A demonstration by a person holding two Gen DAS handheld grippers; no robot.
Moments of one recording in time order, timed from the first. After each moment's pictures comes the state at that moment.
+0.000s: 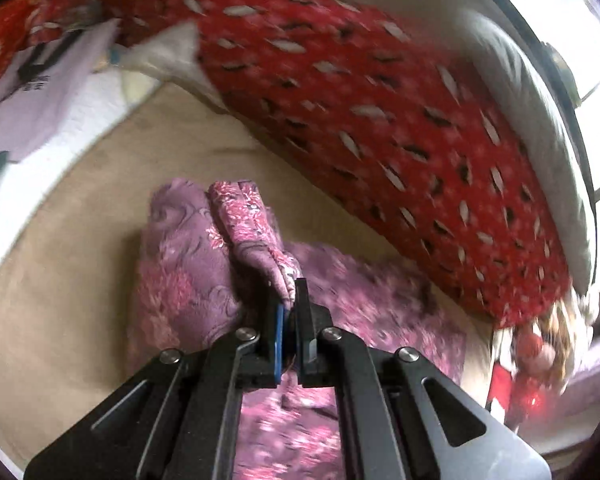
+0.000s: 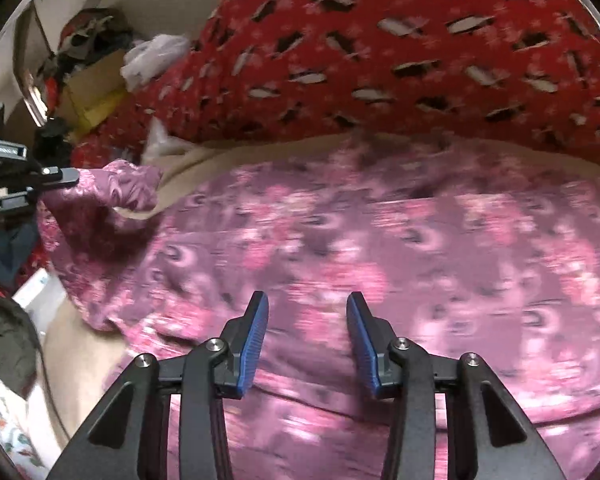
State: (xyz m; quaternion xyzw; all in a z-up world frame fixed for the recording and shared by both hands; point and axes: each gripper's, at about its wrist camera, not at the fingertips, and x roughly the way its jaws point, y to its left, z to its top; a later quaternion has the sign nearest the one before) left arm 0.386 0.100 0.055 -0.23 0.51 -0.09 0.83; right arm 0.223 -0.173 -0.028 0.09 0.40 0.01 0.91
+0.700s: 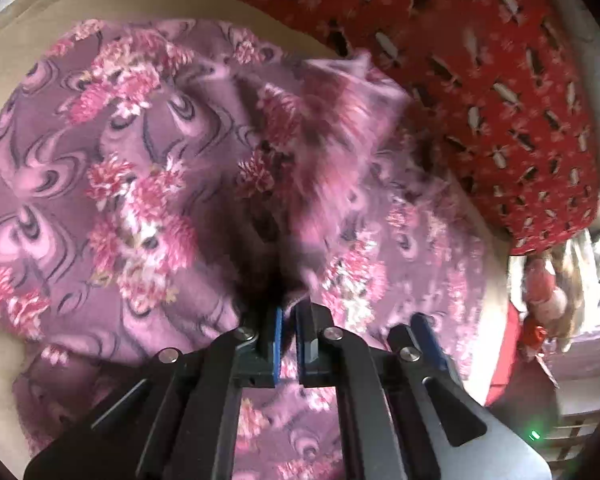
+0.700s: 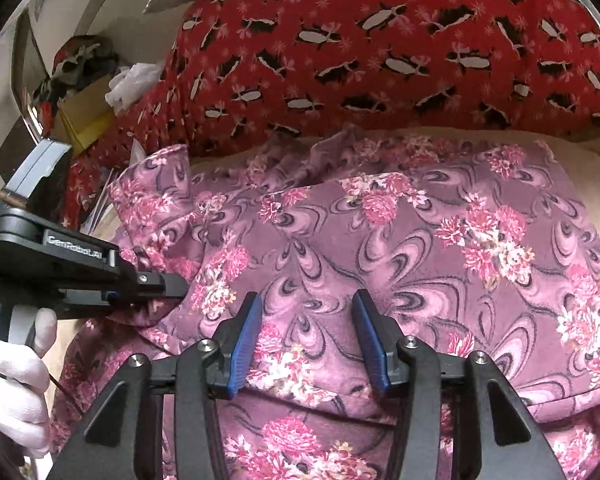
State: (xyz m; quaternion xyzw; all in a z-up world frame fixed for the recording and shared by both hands) left arm 0.358 -0.032 -0.044 -0.21 0.61 -0.14 0.75; right arm 0.195 -0.238 -0.051 0.14 0.37 0.04 0.92
